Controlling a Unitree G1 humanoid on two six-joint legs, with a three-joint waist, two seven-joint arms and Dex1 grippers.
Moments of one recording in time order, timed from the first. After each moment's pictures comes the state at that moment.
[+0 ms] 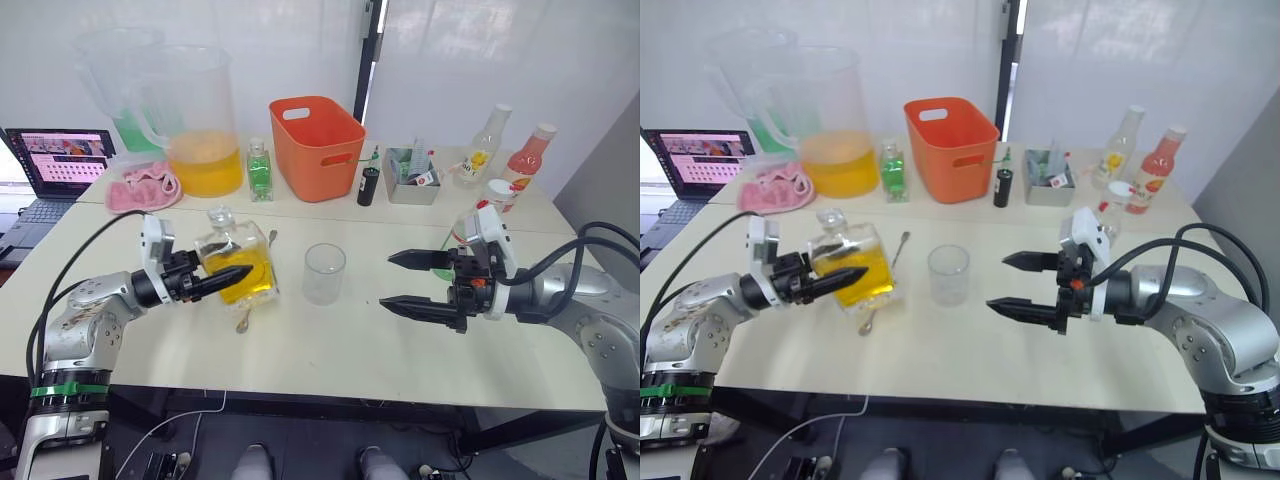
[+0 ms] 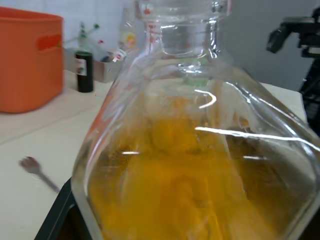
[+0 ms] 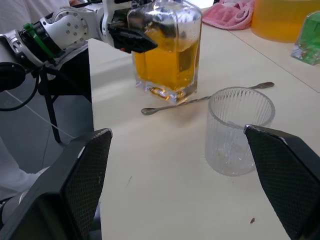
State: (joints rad) left arm -0.45 0.69 0.17 0.16 -0.63 0.38 -1.25; right arm -0.45 -0.83 -0.11 -0.41 0.85 0.81 0.94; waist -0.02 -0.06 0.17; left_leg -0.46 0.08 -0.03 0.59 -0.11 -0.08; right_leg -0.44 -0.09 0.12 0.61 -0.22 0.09
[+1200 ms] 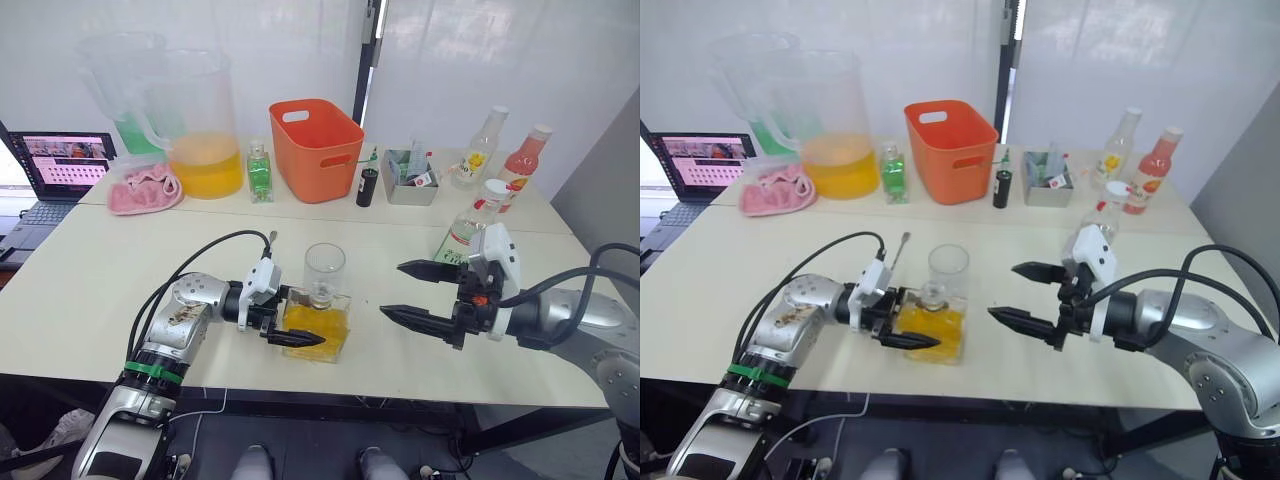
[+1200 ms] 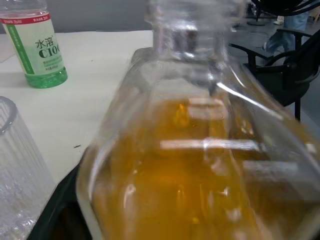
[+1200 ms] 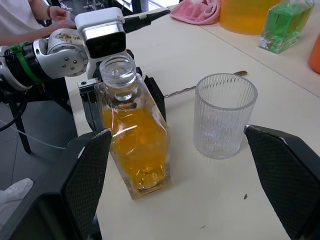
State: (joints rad) left arm -0.58 0.50 -0.16 0.23 -0.39 0.16 -1.46; right arm -0.30 -0.83 -0.20 -0.60 0.93 0.86 0.73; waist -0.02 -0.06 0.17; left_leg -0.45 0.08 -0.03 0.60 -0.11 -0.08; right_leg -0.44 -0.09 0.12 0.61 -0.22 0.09
